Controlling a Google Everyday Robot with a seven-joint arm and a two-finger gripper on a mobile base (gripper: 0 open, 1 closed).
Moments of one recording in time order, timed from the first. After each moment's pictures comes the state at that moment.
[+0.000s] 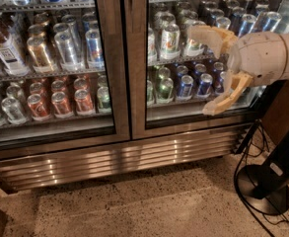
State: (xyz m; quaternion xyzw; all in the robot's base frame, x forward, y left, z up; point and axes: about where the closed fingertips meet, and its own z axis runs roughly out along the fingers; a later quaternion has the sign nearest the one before) arm 0.470 -0.094 0.991 -0.59 0.47 0.38 0.53
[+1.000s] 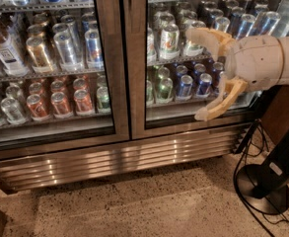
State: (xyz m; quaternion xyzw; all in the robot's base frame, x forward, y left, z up) arm 0.465 -0.084 0.986 -0.59 0.48 0.35 0.54
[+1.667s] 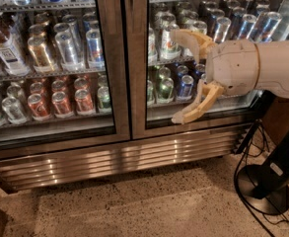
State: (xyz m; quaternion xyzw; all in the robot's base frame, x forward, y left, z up) arm 0.465 -0.047 0.983 -0.59 0.47 0.34 0.56
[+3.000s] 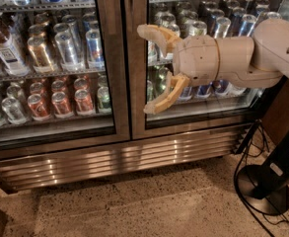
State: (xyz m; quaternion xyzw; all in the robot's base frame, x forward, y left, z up) arm 0.490 0.011 0.982 -0.60 0.41 0.39 0.56
